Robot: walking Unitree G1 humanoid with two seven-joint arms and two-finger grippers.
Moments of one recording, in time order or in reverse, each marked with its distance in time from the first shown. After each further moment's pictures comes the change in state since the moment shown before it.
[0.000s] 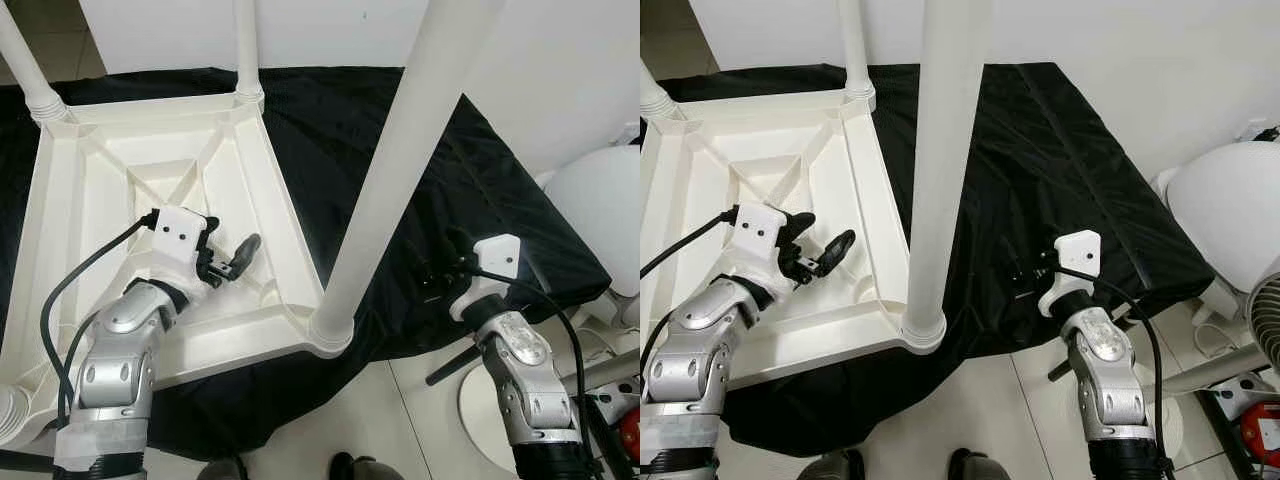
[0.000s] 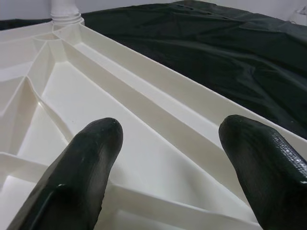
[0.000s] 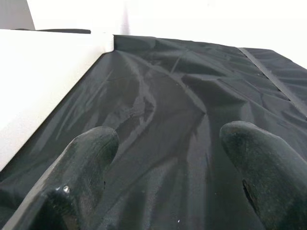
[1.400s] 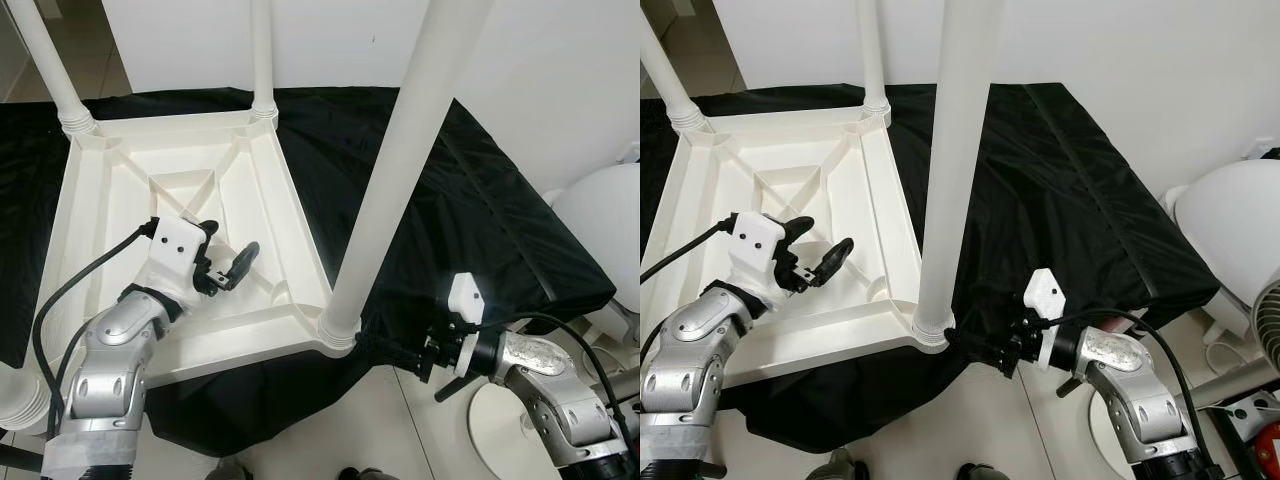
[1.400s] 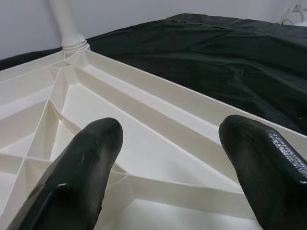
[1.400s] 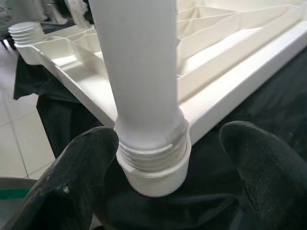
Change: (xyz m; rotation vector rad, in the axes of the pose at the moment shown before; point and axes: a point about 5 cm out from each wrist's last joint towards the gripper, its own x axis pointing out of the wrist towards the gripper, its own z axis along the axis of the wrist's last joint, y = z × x) left arm -0.008 -0.002 -0.002 0.075 -0.015 -0.035; right arm -0.028 0.035 0.000 0.034 0.181 0.863
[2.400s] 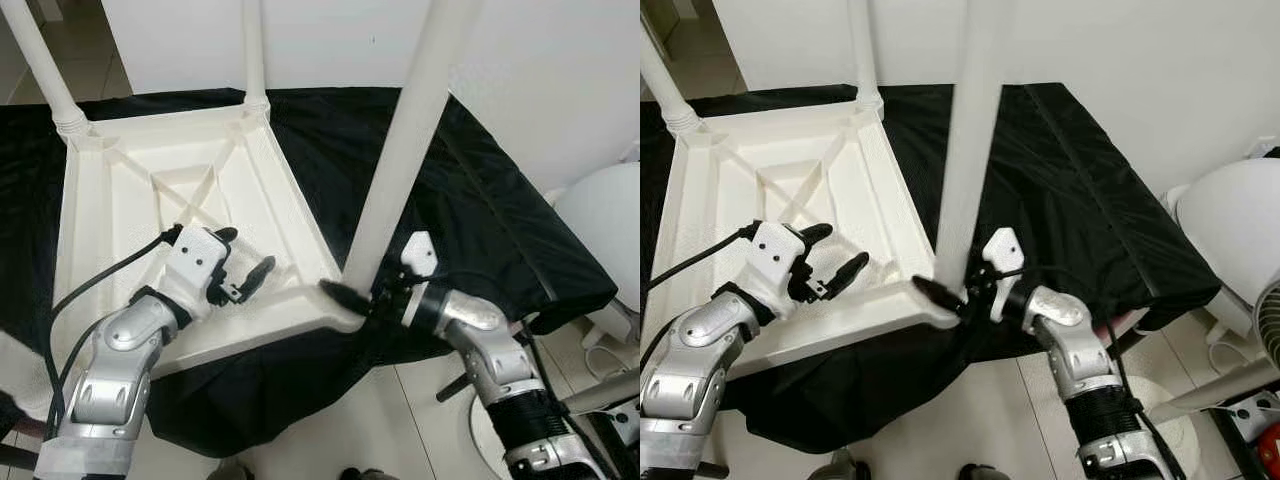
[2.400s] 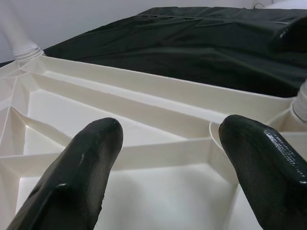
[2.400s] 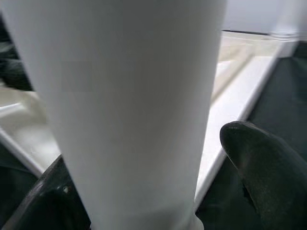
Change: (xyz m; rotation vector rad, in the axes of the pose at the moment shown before) left arm 0.001 -0.018 0.000 0.068 0.007 -0.122; right arm 0.046 -0.046 0.000 -0.021 -0.130 -0.205
